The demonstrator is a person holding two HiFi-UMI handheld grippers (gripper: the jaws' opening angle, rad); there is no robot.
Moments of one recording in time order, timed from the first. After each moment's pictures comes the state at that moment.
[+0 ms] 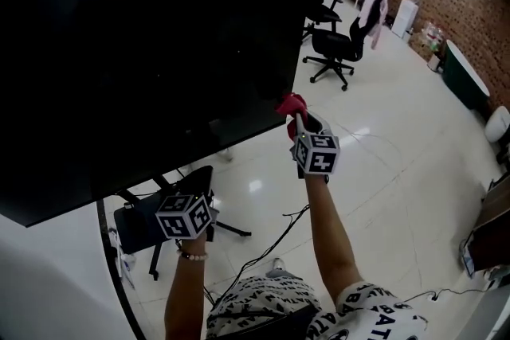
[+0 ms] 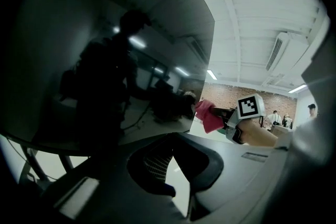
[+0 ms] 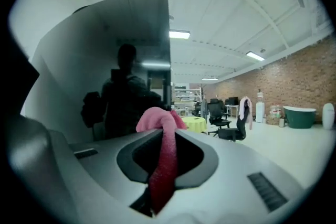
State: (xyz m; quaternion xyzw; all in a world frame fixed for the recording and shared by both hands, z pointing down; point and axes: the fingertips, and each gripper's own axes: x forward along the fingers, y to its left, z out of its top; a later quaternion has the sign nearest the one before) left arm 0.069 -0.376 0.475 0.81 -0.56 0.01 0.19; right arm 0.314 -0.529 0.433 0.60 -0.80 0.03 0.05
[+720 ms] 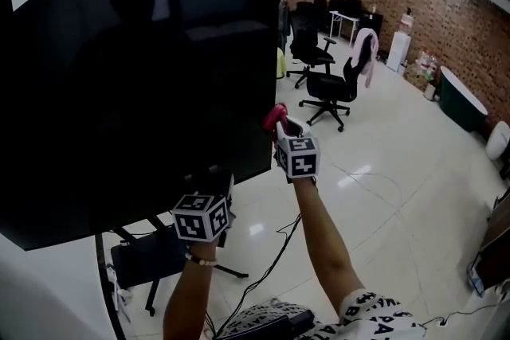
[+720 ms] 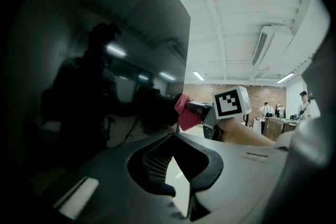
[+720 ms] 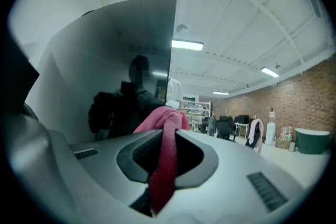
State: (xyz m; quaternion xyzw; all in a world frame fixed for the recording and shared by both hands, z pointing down) left arm 0.169 -0.441 0.372 0.85 -0.52 0.03 0.11; right arm 0.307 -0.592 0.324 0.56 -0.83 -0.06 0.04
